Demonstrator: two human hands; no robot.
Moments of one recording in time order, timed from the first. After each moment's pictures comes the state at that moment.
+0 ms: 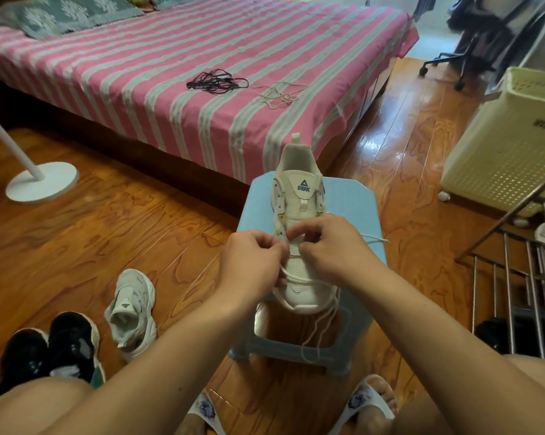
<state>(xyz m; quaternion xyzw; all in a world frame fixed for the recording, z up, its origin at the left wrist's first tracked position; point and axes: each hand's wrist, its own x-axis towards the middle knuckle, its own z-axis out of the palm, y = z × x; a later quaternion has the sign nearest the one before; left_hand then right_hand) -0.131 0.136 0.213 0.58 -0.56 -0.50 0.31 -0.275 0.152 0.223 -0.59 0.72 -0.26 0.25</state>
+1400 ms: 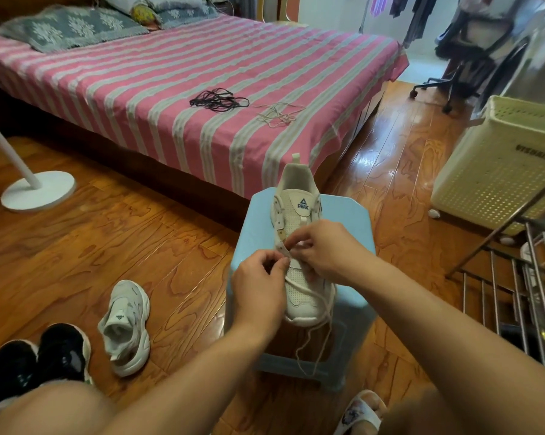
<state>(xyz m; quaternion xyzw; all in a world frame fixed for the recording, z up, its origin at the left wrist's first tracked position) -0.143 0.149 0.178 0.58 -0.58 -0.40 0.41 -0.278 0.136 0.246 -0.64 0.71 -0.16 0.26</state>
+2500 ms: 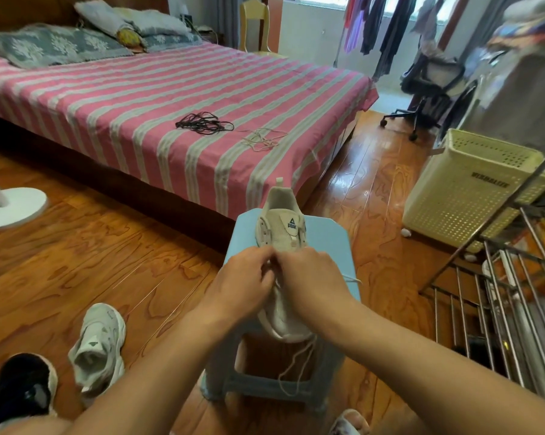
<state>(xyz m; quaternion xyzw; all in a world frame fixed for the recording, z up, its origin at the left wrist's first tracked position) -0.121 0.105 0.207 0.42 -0.83 -0.27 0.26 -0.253 0.159 0.237 -0.71 0.69 -0.12 -0.05</state>
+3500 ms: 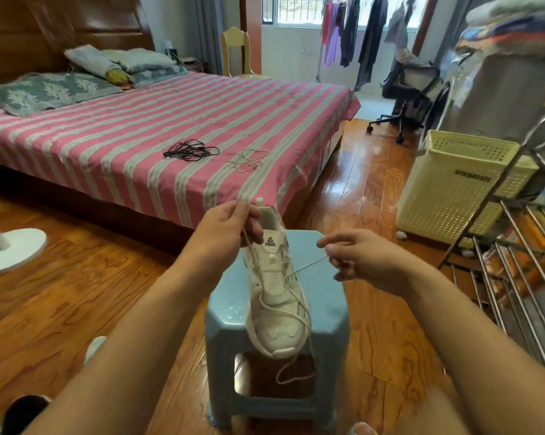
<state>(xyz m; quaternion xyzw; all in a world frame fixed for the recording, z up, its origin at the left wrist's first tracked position) -0.143 0.090 0.313 0.39 -0.60 -0.57 0.40 -0.381 0.168 0.286 -0.43 0.66 -0.38 0.49</state>
